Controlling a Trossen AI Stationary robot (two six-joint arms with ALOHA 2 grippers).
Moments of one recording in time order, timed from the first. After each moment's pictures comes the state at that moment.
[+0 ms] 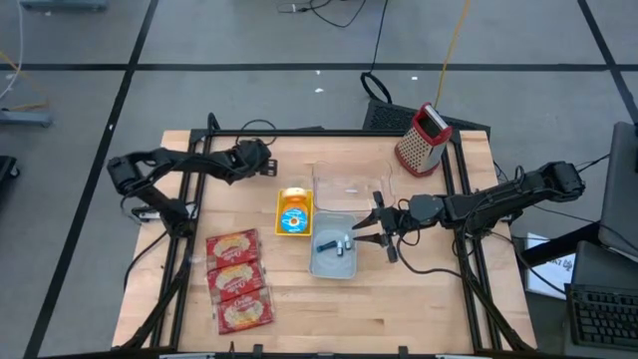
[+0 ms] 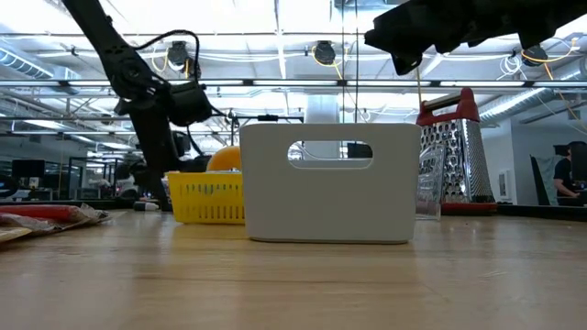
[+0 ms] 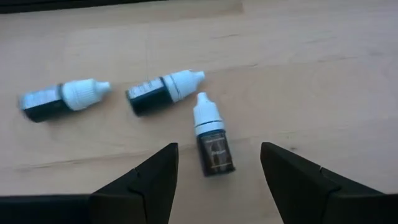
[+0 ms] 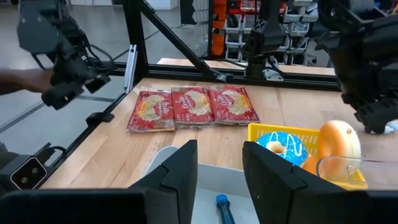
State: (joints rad) left arm 0.60 1.56 0.65 -0.14 -0.40 -0.75; right arm 0.17 1.15 0.55 0.42 -0.03 0.02
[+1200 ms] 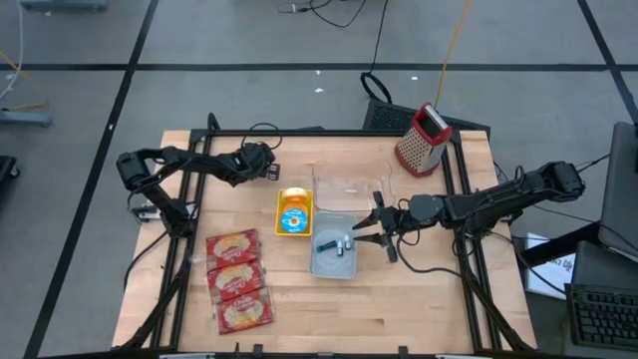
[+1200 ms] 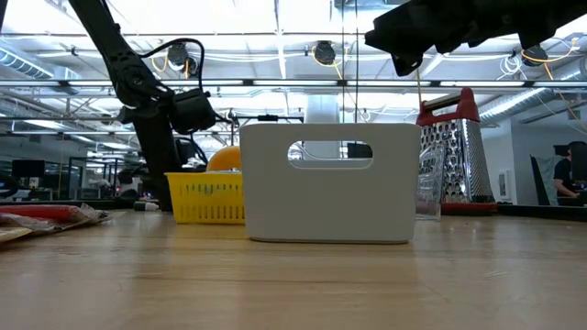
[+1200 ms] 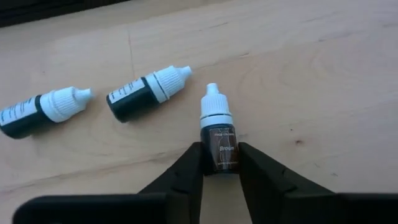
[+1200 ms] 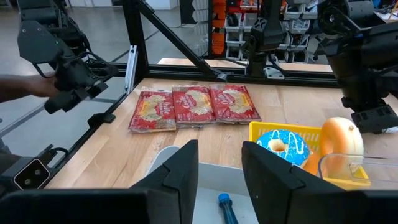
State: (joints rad) left arm 0.58 1.62 0.65 -0.11 -0.42 -0.66; right arm 0.17 1.15 0.55 0.41 -0.03 0.04
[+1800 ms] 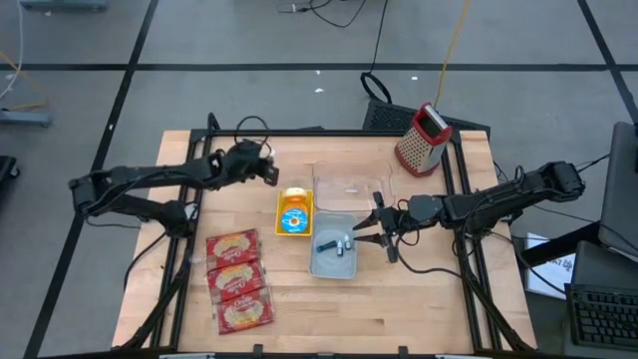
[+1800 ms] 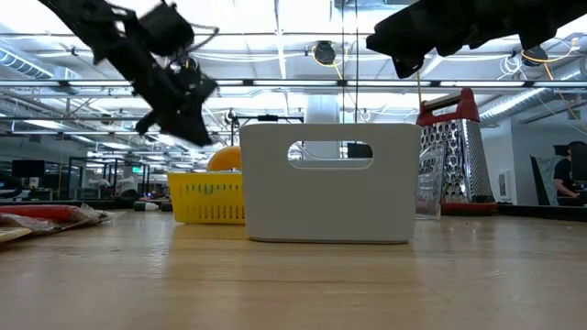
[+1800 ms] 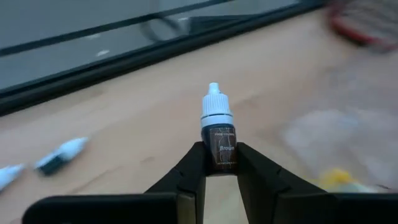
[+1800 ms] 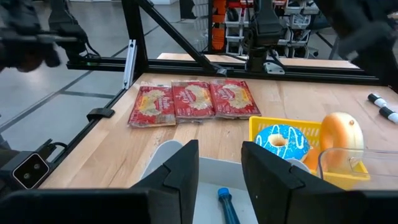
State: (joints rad) left arm 0.41 1.17 0.65 -0.15 -0.29 -0.51; right arm 0.17 1.15 0.55 0.39 -0.03 0.04
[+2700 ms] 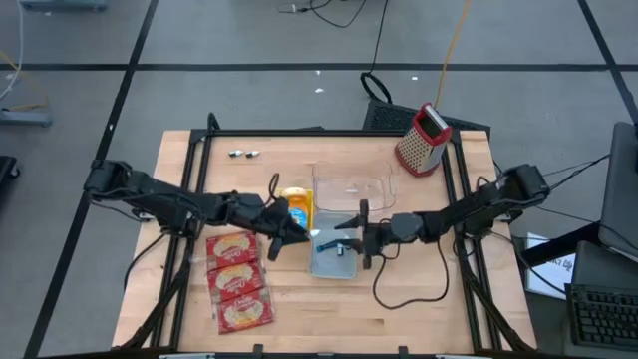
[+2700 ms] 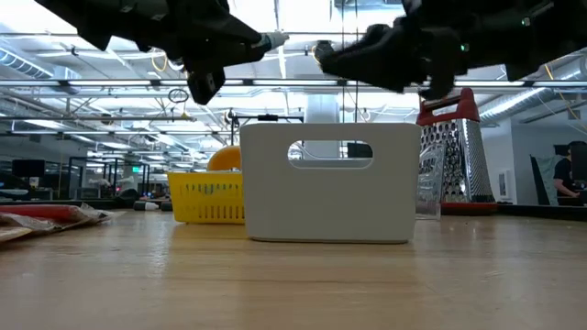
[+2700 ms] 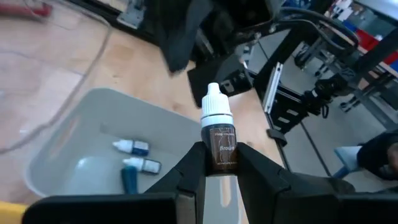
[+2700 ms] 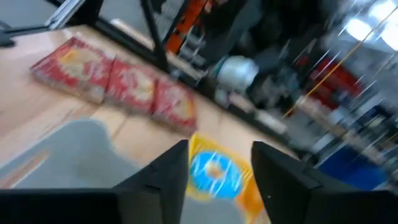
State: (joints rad) left arm -0.13 1.33 0.65 0.40 0.11 -0.47; right arm 0.25 1.54 0.56 0.89 0.25 -0.53
